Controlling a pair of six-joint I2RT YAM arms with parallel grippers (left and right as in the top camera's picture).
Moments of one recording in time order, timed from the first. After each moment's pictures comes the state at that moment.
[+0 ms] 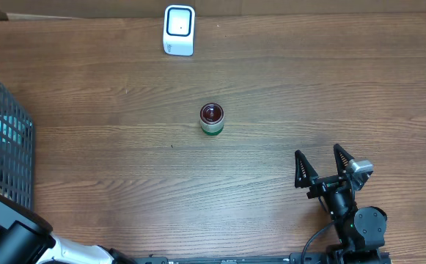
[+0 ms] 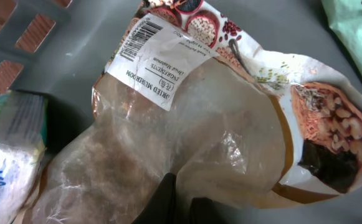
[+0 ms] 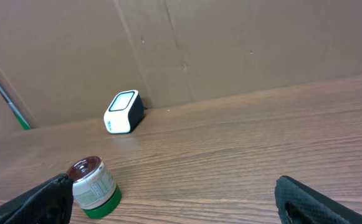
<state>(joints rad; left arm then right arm) 0.93 1.84 1.27 -0.57 -0.16 0.10 0.11 0.01 0.02 -0.02 -0.13 0.28</state>
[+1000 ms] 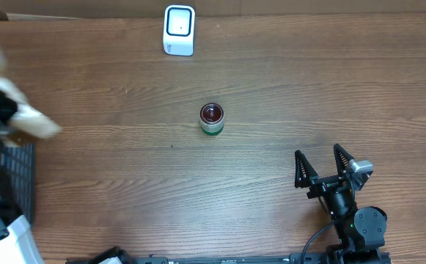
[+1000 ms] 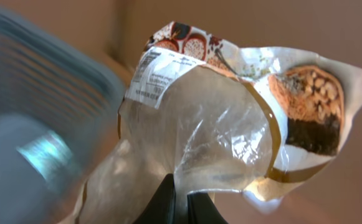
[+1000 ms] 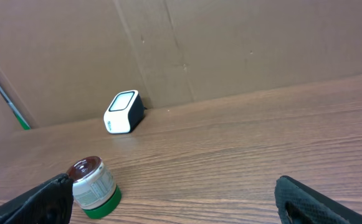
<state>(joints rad) 0.48 1.12 1.59 -0.89 0.14 -0.38 0.11 0.01 0.02 -0.02 -0.13 0.28</state>
